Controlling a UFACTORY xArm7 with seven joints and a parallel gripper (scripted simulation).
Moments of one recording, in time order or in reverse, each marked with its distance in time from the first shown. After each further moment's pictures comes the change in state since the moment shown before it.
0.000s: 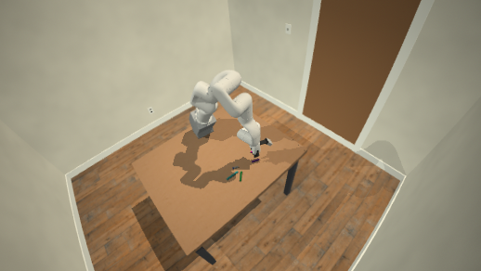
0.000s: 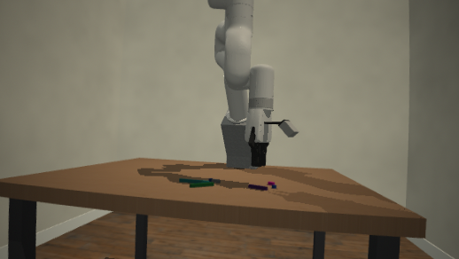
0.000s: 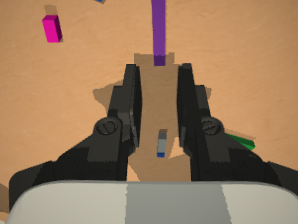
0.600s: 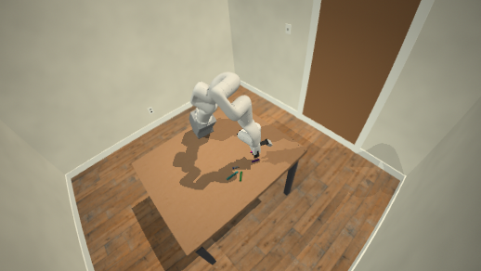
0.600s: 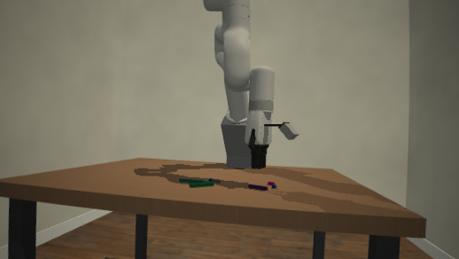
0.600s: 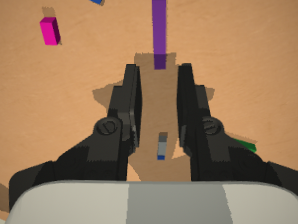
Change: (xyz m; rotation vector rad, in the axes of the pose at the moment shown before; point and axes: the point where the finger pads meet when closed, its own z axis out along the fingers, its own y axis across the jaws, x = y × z) arm 0.000 0.000 0.006 0.009 -0.009 -0.001
